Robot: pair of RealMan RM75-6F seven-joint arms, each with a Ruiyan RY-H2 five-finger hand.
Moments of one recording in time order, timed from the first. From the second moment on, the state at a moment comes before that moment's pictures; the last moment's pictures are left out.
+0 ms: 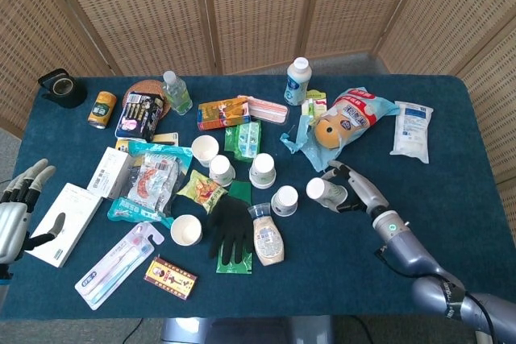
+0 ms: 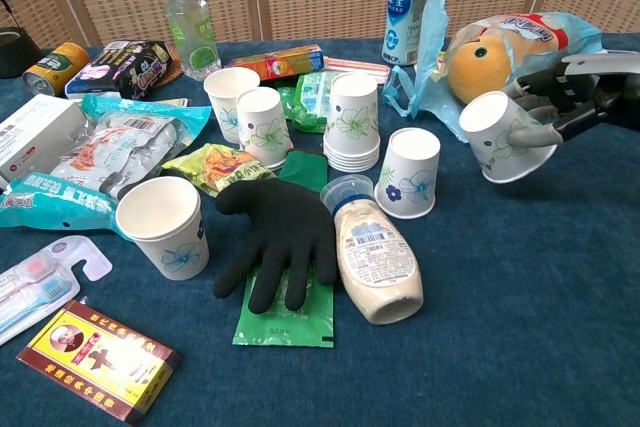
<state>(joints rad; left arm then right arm) -0.14 -1.06 -0.06 -1.73 1.50 1.47 -0.14 0.56 -1.33 0.31 -1.54 -1.14 0.63 0.44</state>
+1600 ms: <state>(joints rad) -0.11 -1.05 -0.06 -1.73 1.53 1.52 -0.12 0.53 -1.31 0.15 -1.29 -1.45 0.98 0.72</state>
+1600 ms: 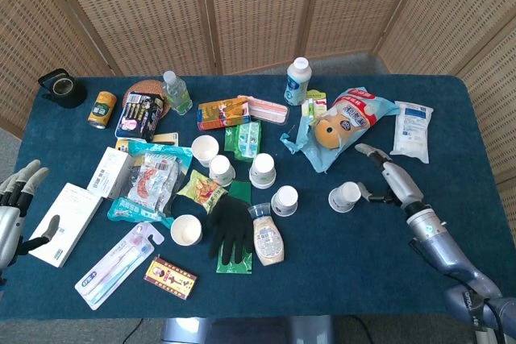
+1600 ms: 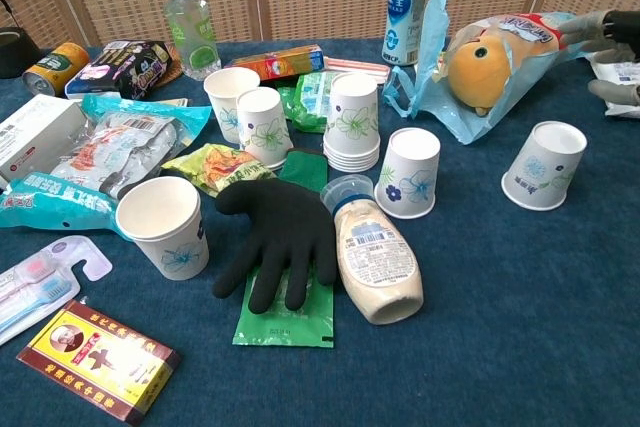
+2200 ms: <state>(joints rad) -0.07 -1.08 -0.03 -1.71 1.53 1.54 -0.06 0.37 -1.24 0.18 -1.49 -1.30 1.28 0.05</state>
